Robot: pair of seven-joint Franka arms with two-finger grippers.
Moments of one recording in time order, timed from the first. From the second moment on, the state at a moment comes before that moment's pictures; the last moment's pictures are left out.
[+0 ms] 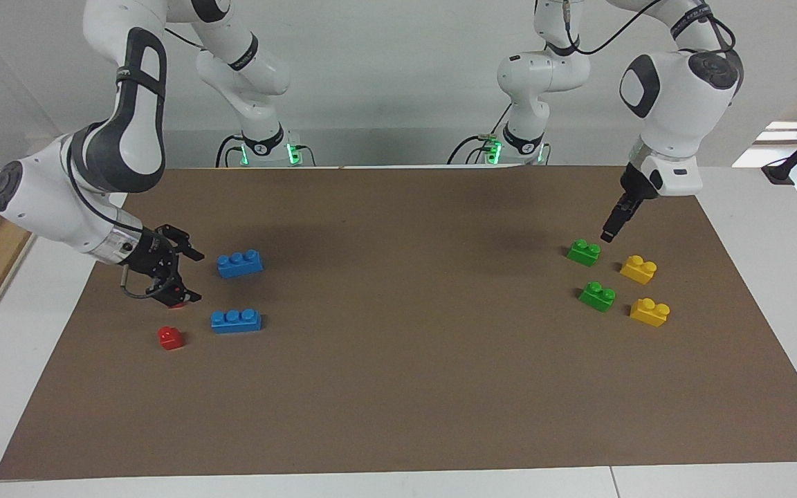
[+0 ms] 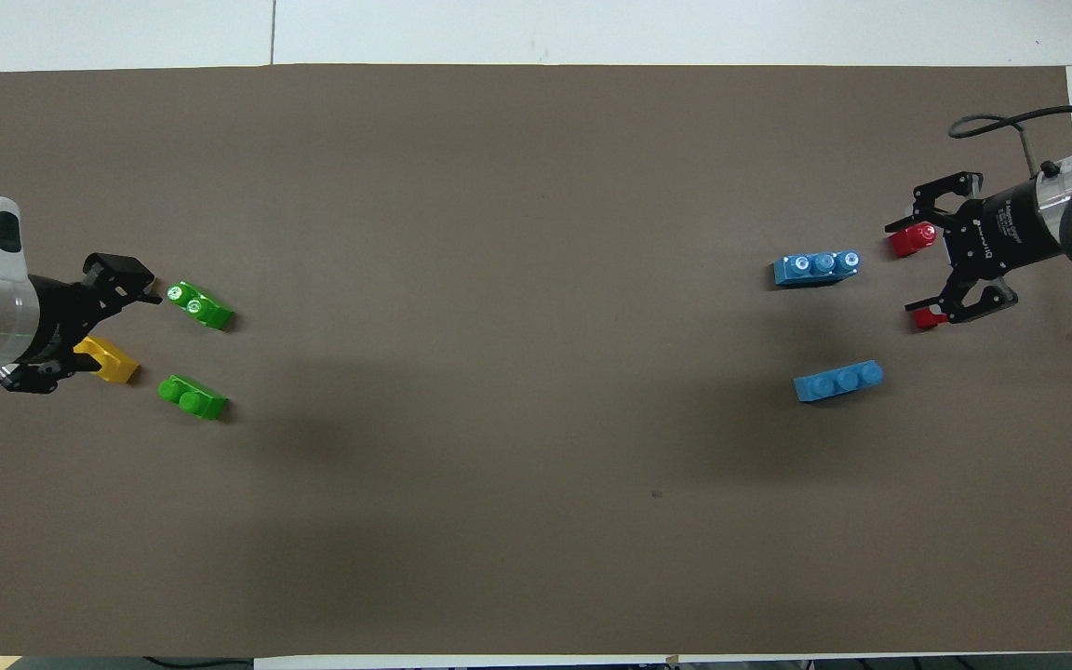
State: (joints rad) left arm 0.05 -0.12 -0.08 -2.11 -0.02 2.08 -0.82; right arm -0.27 0.31 0.11 -1.71 0.39 1.83 1.17
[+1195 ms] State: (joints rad) left arm 0.10 0.17 -0.07 -2.12 -0.02 2.38 -0.93; right arm -0.26 0.49 0.12 -1.72 0.49 2.06 1.09
